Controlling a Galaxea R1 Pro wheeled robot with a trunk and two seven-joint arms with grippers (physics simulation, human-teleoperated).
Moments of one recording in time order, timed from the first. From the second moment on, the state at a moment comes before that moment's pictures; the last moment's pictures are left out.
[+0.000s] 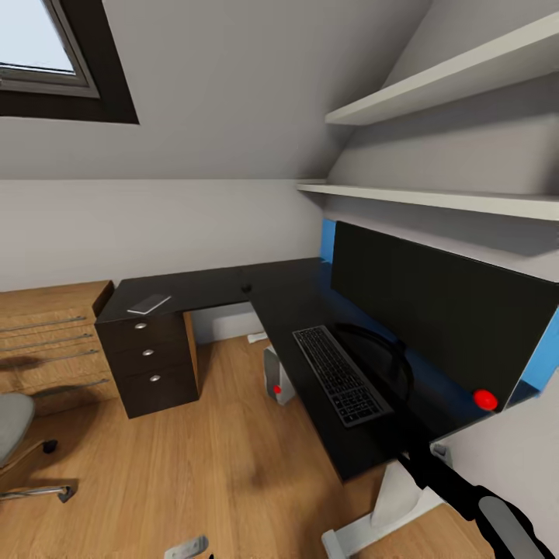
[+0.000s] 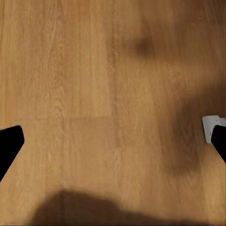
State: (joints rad) left arm -0.16 -0.09 0.03 -0.55 0.23 -0.05 0.08; right arm -0.27 -0.26 -0.09 -0.89 -1.30 0.56 0.33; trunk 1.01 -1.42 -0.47
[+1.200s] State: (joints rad) left arm -0.16 -0.09 0.03 -0.52 0.23 -0.05 0.08; right arm -0.27 -0.26 -0.04 -0.48 -1.11 0.25 0.33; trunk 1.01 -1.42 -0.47
